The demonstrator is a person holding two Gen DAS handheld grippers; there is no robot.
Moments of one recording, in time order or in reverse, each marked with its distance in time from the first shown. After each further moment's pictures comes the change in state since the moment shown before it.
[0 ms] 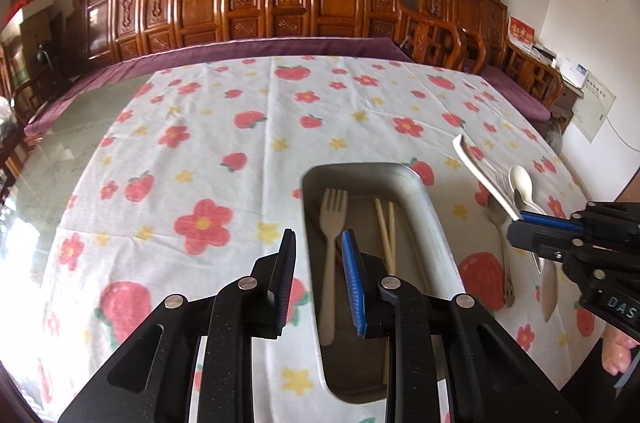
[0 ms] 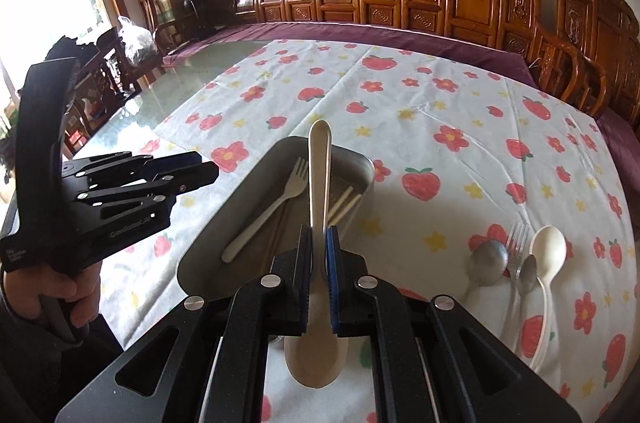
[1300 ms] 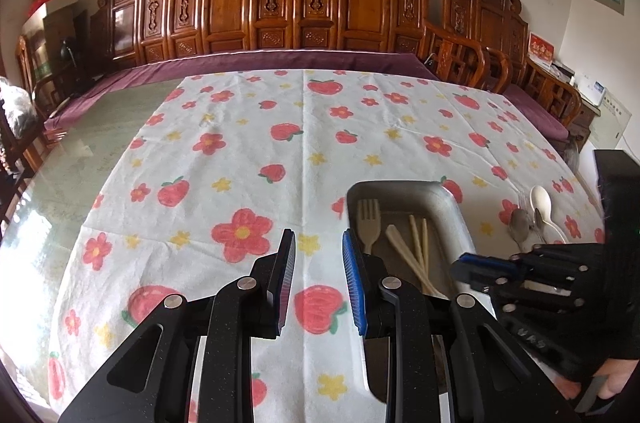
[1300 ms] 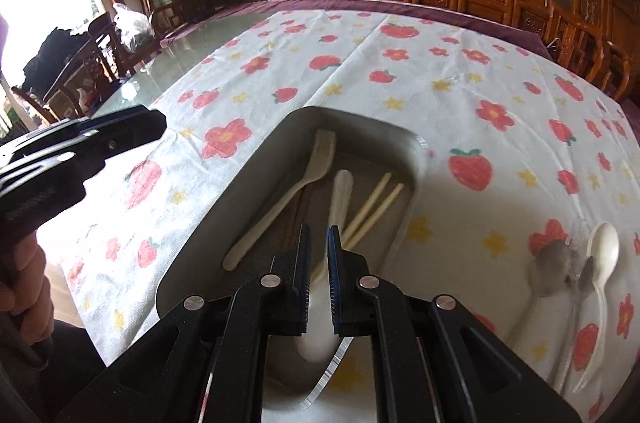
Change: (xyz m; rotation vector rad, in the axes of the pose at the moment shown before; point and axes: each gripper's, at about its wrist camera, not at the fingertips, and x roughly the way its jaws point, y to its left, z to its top) left arm -0.009 0.021 0.002 -0.040 -0.040 0.046; right arm 0.051 0.006 -0.007 0.018 0.051 0.001
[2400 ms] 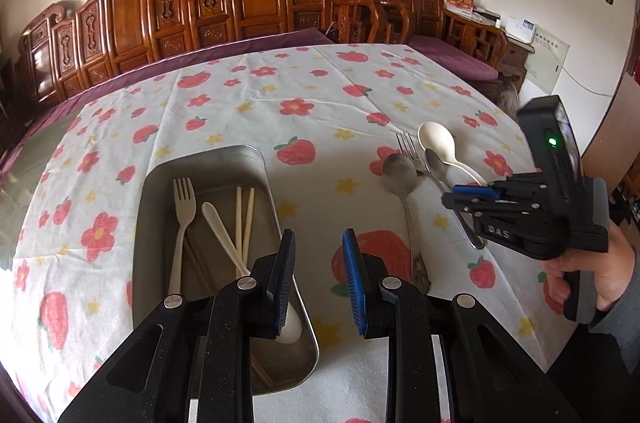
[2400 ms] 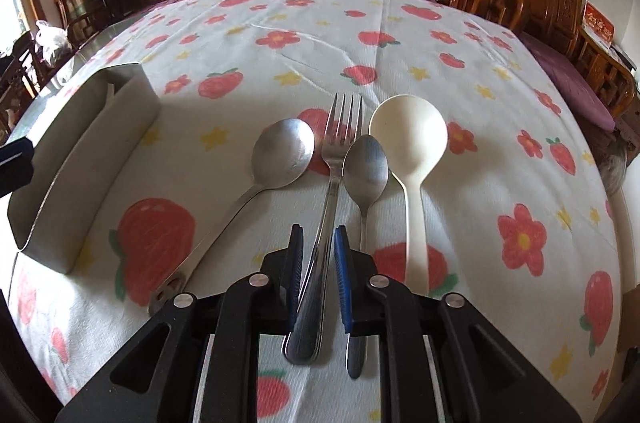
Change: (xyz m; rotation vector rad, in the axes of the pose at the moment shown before) left arm 0.017 -0.150 -0.037 0.217 0.046 -0.175; right arm -0.008 -0.176 -0.080 0.122 0.065 -0.255
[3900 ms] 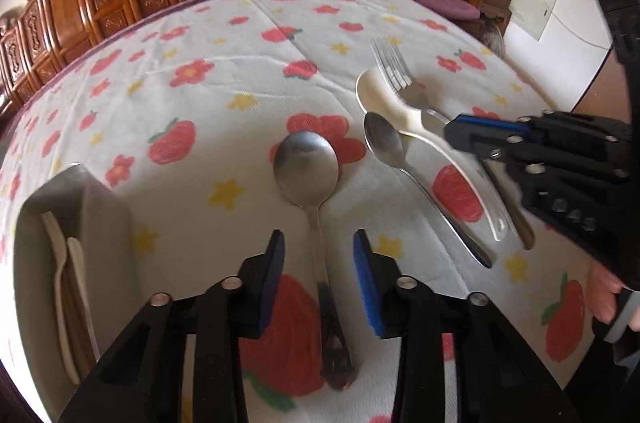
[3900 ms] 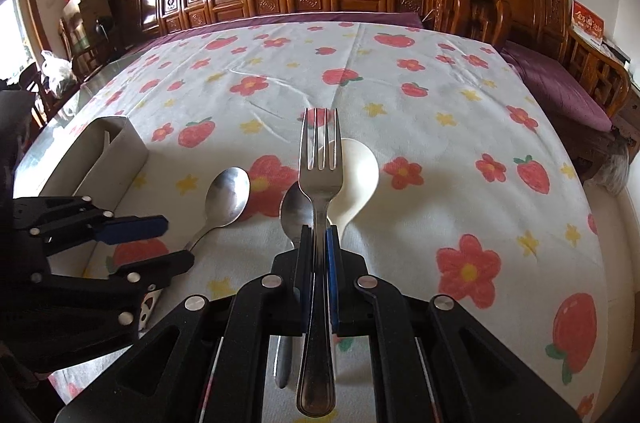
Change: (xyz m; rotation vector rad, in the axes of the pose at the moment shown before) left arm 0.118 -0.084 0.029 0.093 0.218 -0.062; right arm -0.032 -0.058 0.006 0.055 -0.123 0.048
